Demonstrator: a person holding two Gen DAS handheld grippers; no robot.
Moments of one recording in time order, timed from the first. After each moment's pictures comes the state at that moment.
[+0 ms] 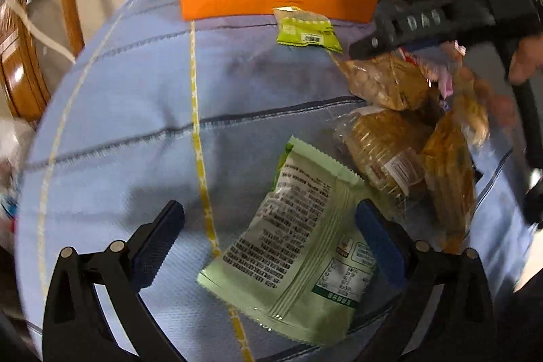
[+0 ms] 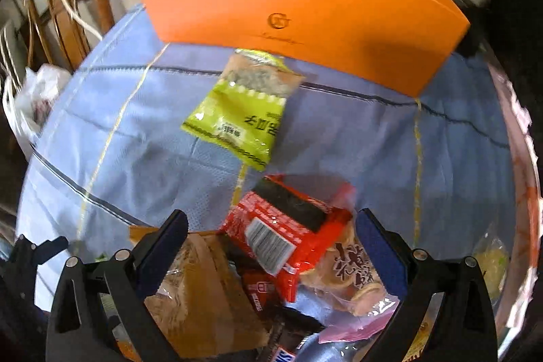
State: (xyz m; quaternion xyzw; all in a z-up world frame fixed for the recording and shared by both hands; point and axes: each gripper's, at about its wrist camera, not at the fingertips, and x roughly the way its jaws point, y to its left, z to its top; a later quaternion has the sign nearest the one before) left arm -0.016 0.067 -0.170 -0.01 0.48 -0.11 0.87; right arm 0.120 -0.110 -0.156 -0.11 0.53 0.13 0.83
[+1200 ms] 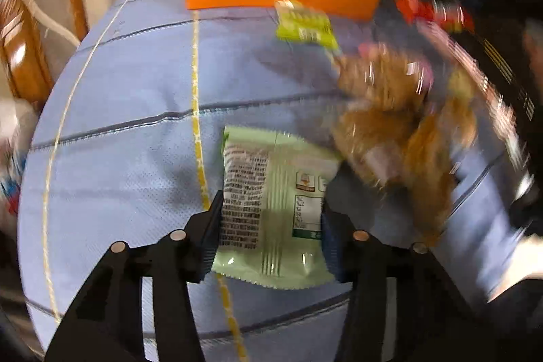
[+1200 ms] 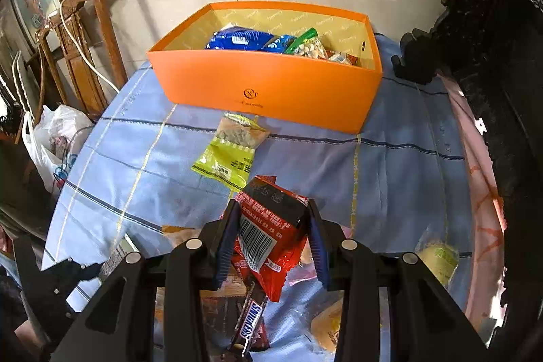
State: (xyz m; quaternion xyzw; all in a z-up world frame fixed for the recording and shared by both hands) left arm -0.023 0.059 -0.148 -0.04 0.51 -0.11 0.85; right arm 0.091 -0.164 -0.066 -0.06 0.47 0.13 0.87
